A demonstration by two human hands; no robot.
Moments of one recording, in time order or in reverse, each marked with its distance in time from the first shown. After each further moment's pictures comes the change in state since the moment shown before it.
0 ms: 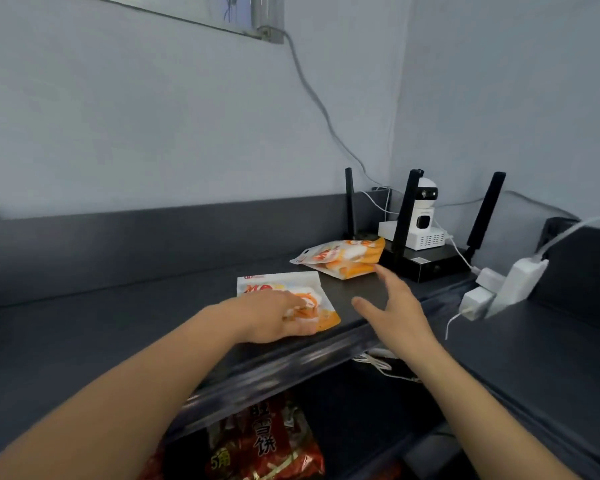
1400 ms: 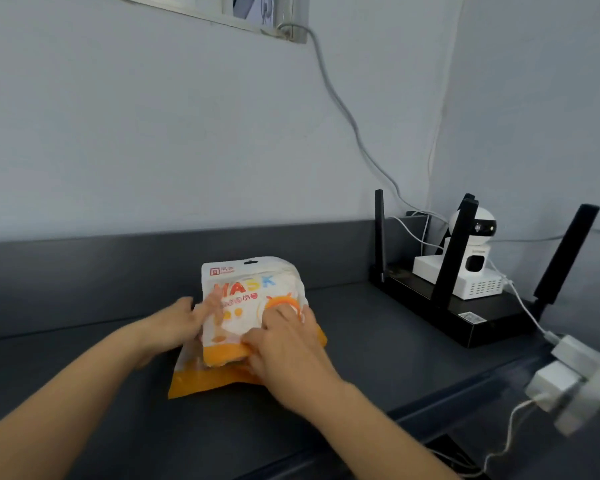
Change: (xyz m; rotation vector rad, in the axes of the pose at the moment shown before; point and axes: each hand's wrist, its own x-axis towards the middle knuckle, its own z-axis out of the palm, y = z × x) left_hand 0.033 -0.114 -0.024 -0.846 0.210 -0.567; right_hand 0.086 -0.041 0.113 -0.628 -0.339 -0.699
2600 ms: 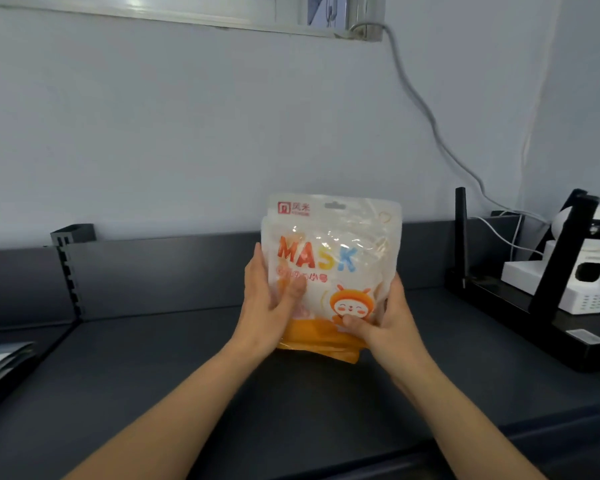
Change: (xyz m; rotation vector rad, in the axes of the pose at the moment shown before) left_hand -0.016 0.002 0.028 -0.374 0.499 0.691; right_hand 0.013 0.027 0.009 1.357 0.311 0.338
